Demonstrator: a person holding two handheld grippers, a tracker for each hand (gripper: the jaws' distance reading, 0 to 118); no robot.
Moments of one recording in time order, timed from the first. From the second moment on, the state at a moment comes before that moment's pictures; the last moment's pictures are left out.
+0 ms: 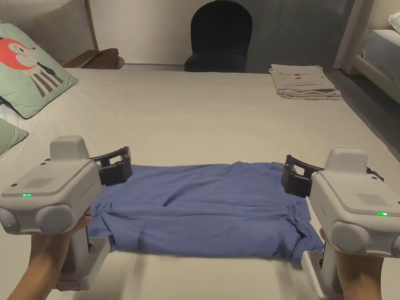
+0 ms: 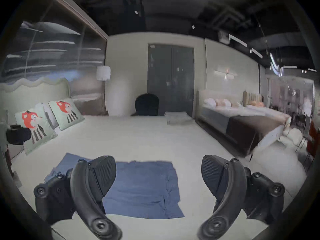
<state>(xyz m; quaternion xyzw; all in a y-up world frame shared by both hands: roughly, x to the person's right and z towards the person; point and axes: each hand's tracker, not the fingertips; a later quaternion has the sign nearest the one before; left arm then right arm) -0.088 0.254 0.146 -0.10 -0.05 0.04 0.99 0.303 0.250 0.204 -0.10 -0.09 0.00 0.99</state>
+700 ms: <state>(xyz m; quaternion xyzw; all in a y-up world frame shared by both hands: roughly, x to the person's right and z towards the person) -0.064 0.264 0.197 -0.05 -0.06 0.00 1.00 0.279 0.264 0.250 -0.01 -0.08 0.04 1.00</state>
